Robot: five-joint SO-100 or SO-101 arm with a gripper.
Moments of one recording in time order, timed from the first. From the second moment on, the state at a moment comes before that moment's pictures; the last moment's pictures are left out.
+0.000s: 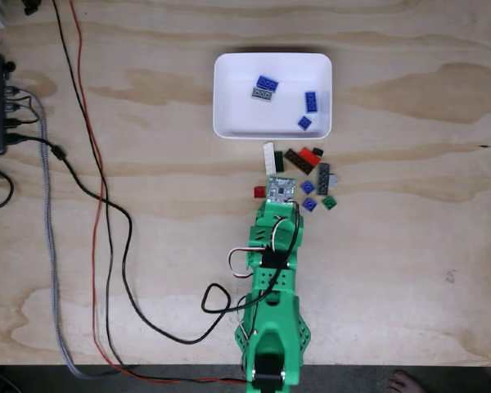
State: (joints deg) arm 0.9 151.2 169.6 27.6 -83.0
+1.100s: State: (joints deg) arm -0.7 122.0 131.3 31.6 -74.0
